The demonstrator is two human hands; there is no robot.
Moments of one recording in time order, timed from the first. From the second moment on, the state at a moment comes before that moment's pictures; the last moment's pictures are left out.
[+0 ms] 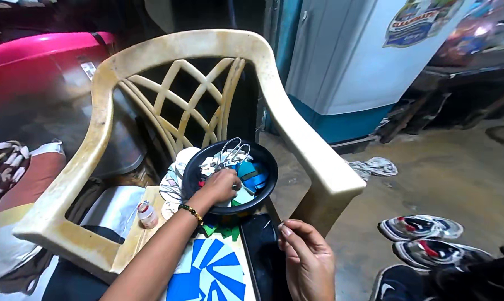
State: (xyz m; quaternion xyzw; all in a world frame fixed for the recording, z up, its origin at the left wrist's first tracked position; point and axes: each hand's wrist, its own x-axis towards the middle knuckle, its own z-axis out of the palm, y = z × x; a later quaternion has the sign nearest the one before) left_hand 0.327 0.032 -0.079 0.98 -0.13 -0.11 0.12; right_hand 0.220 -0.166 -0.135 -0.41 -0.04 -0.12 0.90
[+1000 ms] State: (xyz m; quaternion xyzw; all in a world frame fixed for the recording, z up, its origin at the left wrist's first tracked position) left_hand 0.188 -0.018 -0.072 0.79 -0.05 0.09 0.60; right_hand 0.213 -0.151 -0.148 -0.49 -0.25 -0.19 0.81
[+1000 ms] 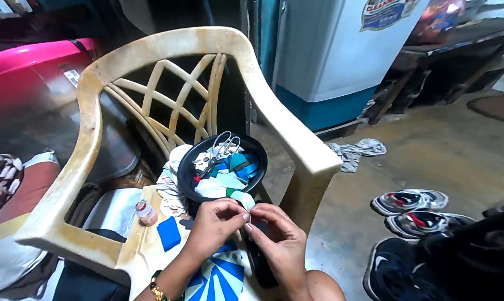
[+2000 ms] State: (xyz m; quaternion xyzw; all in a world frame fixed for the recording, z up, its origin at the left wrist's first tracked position) left_hand 0.189 -0.025 -0.085 0.86 -0.13 0.11 0.48; right_hand 0.204 -0.162 -0.136 -0.54 -0.14 -0.13 0.82
